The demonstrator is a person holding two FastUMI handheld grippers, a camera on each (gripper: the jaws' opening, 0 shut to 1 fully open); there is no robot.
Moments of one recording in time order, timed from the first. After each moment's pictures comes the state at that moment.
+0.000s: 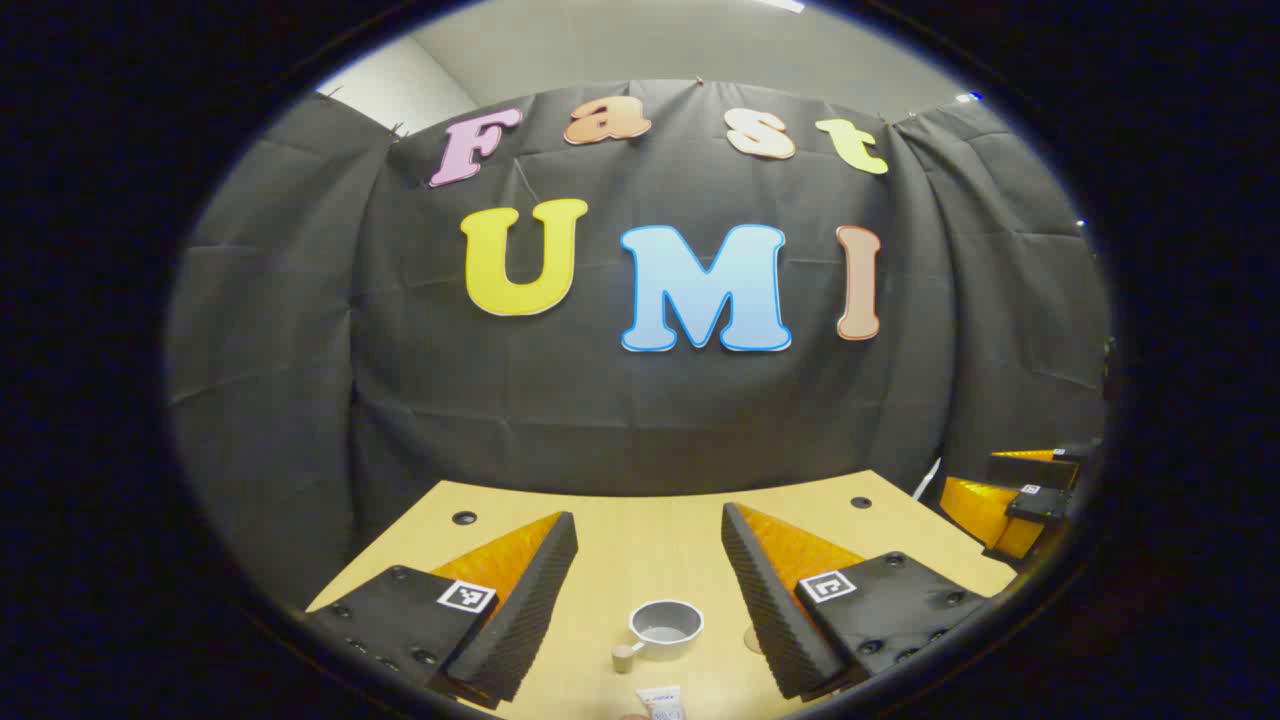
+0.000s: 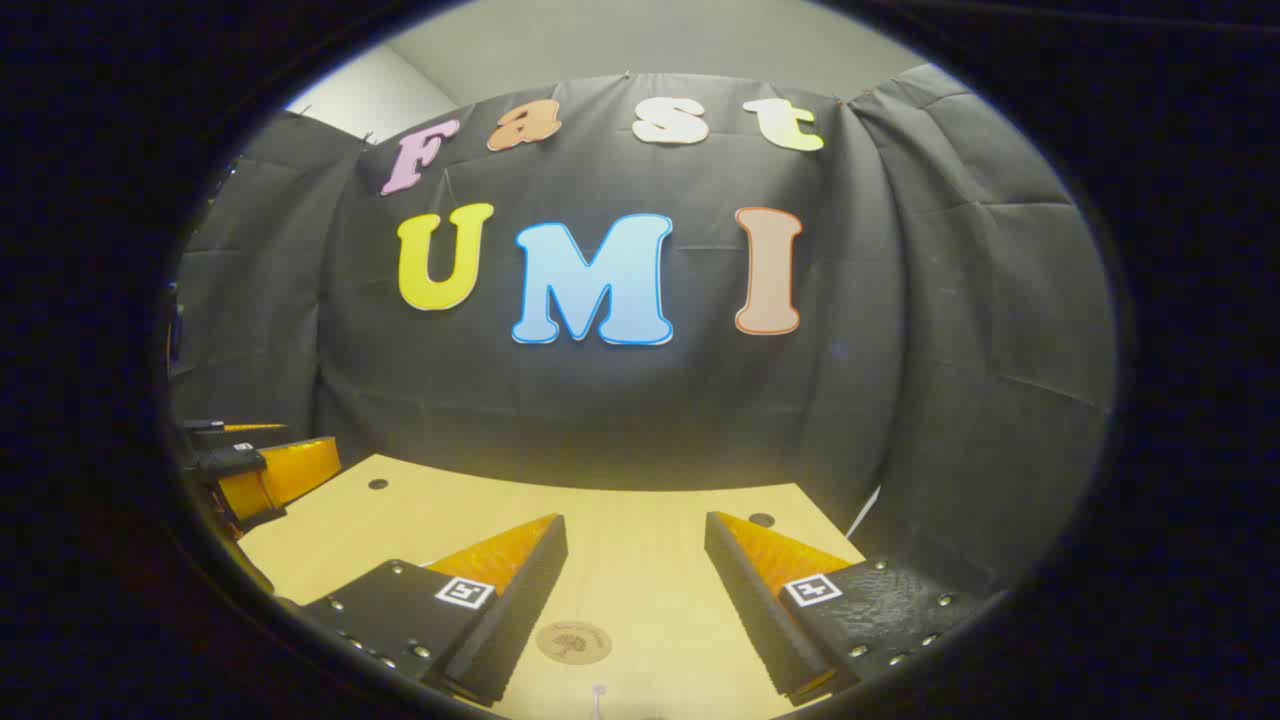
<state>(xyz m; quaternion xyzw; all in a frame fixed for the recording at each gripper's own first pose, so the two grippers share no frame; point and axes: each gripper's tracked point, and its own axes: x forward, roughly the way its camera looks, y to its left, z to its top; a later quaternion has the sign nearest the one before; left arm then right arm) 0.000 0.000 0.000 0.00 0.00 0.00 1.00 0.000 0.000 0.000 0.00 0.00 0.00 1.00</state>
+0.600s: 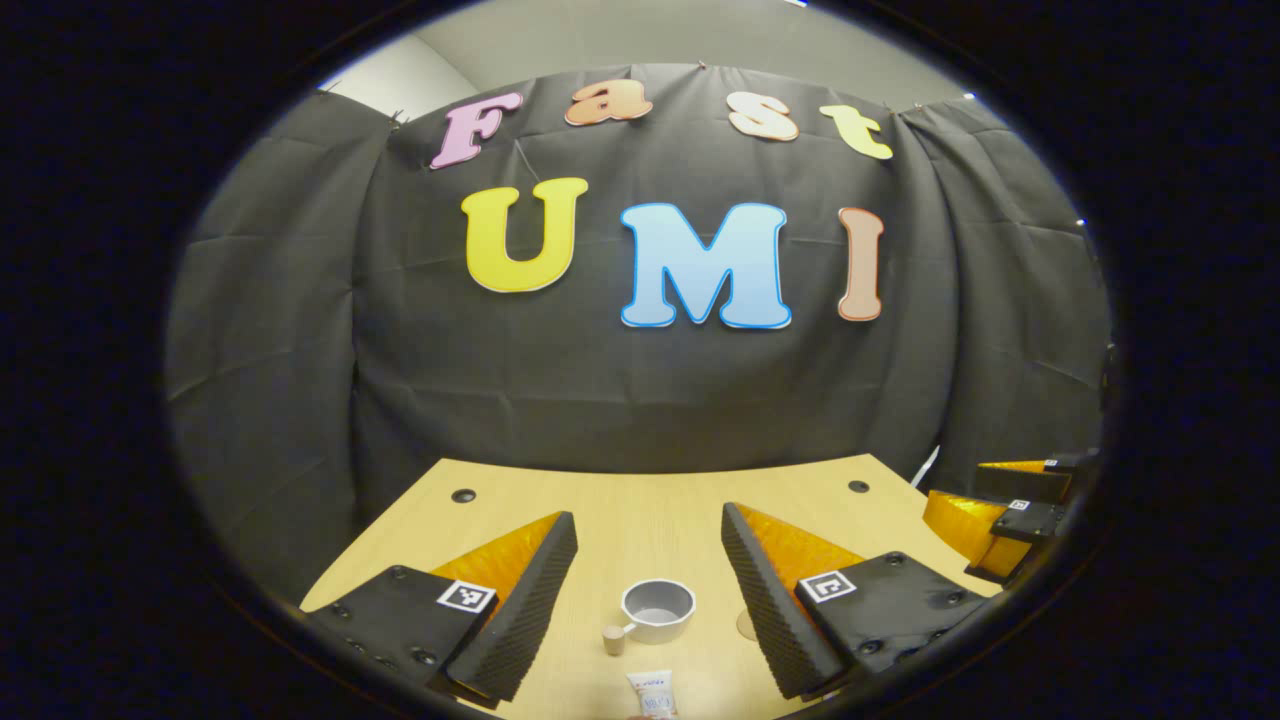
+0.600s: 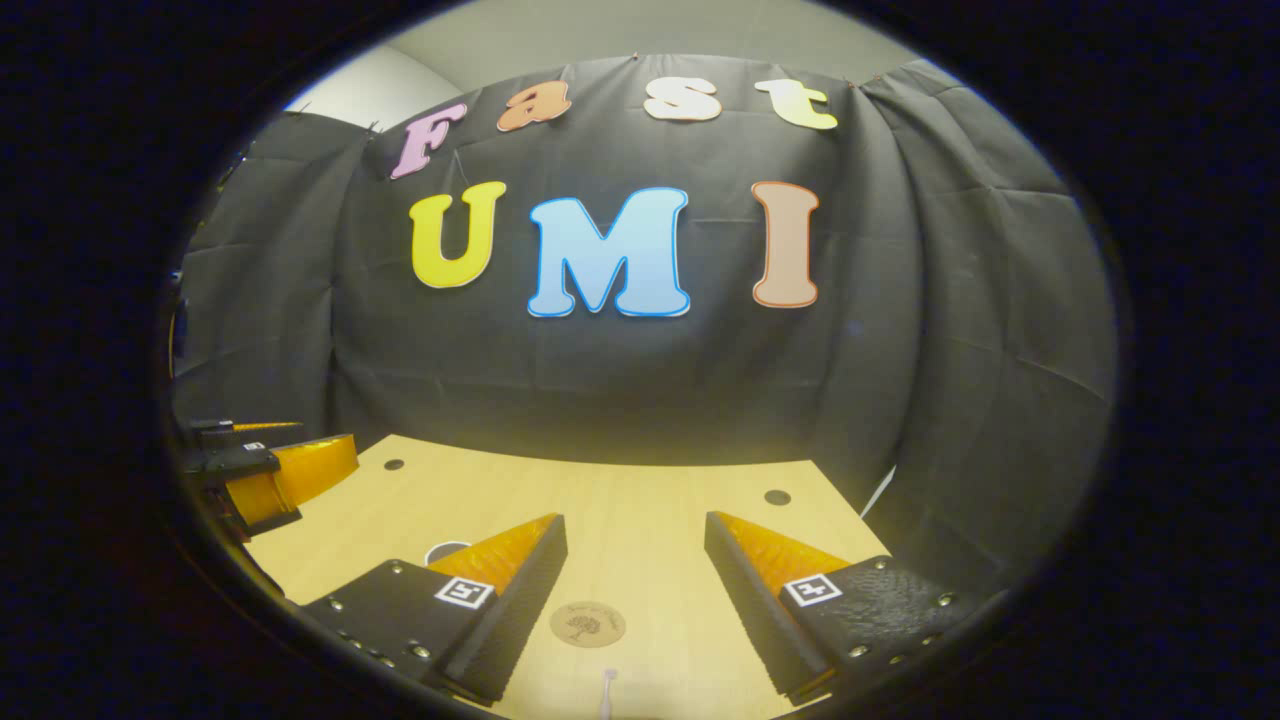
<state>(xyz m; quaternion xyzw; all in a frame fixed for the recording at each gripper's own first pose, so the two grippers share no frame) -0.005 -0.007 -0.021 -0.01 0.04 0.01 1.00 0.000 0.017 -0.019 0.00 0.04 0.03 1.00</state>
